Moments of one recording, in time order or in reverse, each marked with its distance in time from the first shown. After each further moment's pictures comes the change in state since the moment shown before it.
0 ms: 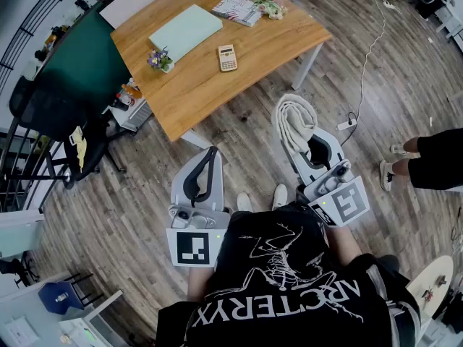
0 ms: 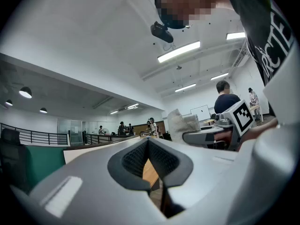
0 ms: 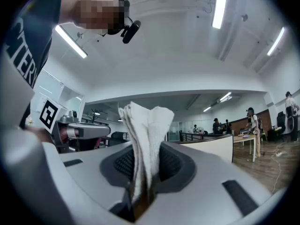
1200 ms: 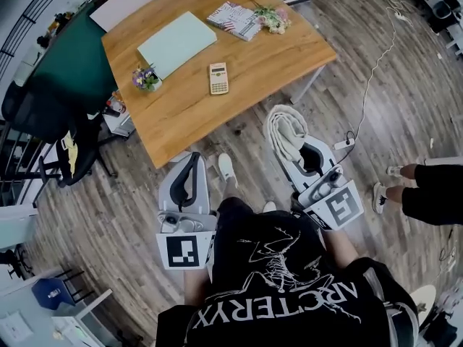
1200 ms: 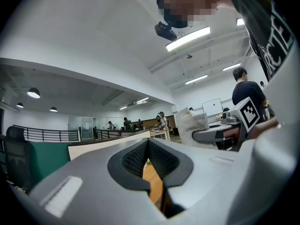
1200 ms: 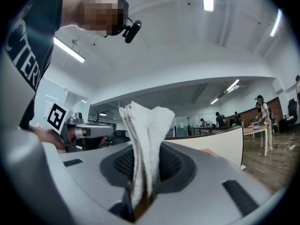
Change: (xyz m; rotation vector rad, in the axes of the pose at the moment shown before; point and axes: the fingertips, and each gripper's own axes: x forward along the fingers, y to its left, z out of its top) left arm 0.129 0.032 -0.040 -0.013 0.063 0.125; right arm 0.063 -0.121 -0.046 0.053 0.027 0.104
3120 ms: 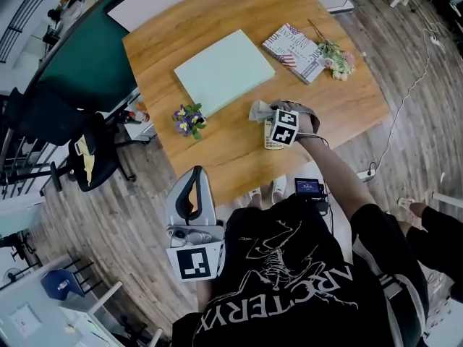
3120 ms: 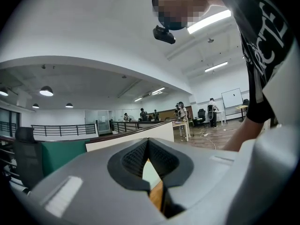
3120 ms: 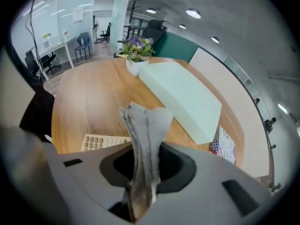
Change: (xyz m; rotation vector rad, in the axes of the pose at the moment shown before) left arm 0.160 0.257 -0.034 -0.013 0.106 0.183; right arm 0.383 -0.153 -0.399 -0.664 1.121 0.498
